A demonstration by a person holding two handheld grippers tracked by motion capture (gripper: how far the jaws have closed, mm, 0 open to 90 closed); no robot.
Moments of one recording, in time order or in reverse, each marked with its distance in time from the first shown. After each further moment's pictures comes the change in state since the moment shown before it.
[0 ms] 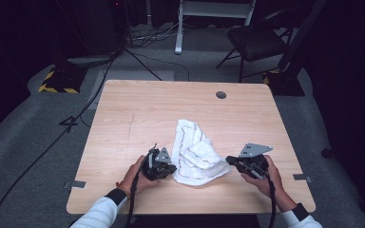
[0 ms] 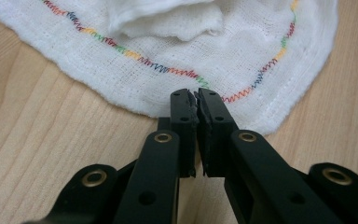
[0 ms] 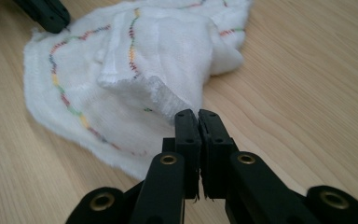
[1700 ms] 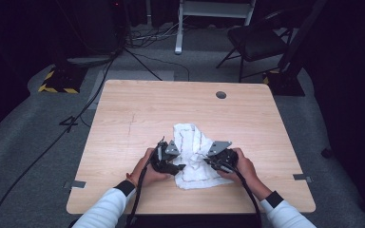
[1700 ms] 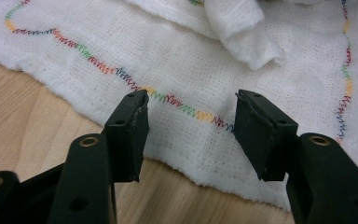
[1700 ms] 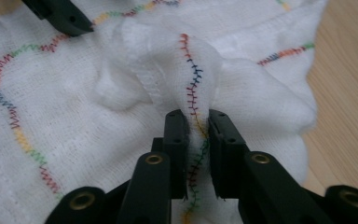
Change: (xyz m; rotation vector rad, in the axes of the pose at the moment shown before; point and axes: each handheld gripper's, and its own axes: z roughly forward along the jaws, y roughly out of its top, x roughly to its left) left arm 0.011 0.025 0.022 -0.003 0.049 -0.010; right arm 0.027 0.041 0.074 0.170 0.010 -0.178
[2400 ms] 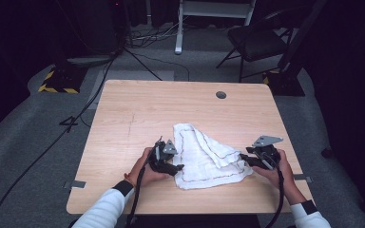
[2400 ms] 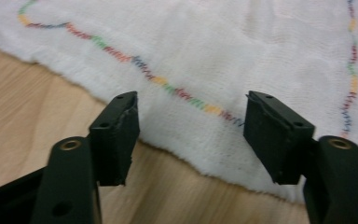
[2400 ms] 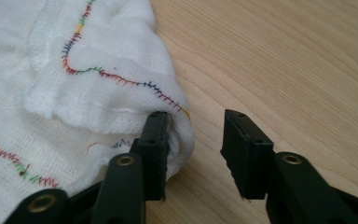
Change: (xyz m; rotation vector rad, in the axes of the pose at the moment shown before) left arm 0.005 -0.003 -0.005 -0.002 0.021 -0.022; right arm -0.065 -0.091 -0.060 -0.054 -0.113 0.315
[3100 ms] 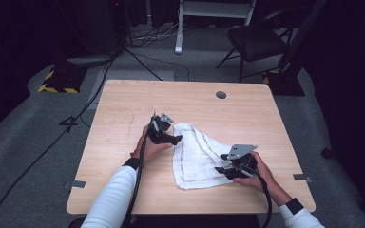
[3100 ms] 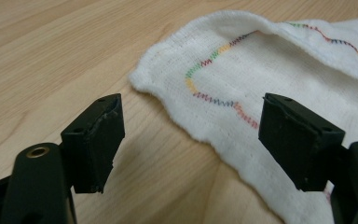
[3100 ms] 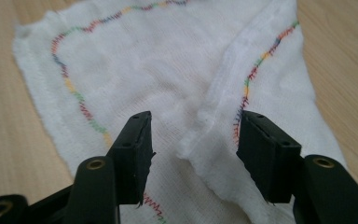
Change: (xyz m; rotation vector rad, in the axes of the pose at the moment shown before) left arm 0.084 0.036 0.029 -0.072 0.128 -0.252; right arm 0.067 0.028 0.024 -0.041 0.231 -0.258
